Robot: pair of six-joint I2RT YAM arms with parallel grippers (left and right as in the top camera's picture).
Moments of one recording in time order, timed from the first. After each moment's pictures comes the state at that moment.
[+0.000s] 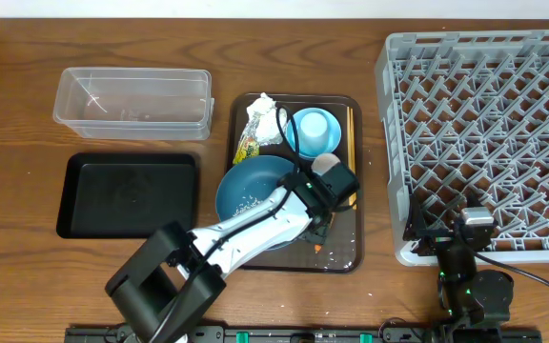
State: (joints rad) left arm -0.89 1.81 1.17 -0.85 -0.12 -0.57; right arm 0.03 0.01 0.01 -0.07 -0.05 0.06
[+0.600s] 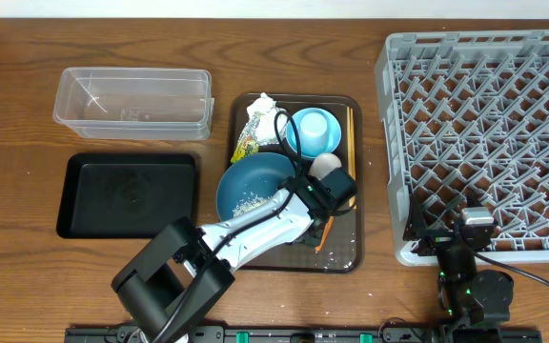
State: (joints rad) left arm -0.89 1.84 1.14 -0.81 -0.12 -0.61; right arm 0.03 0.01 0.01 -0.07 -0.05 0.06
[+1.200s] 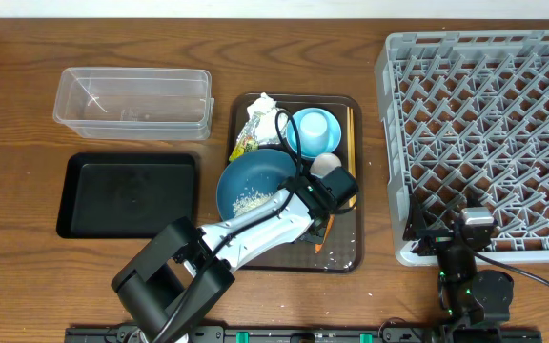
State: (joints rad) left arm -0.89 1.84 1.14 -0.79 -0.12 -0.61; right arm 0.03 0.01 0.01 -0.07 -0.05 0.06
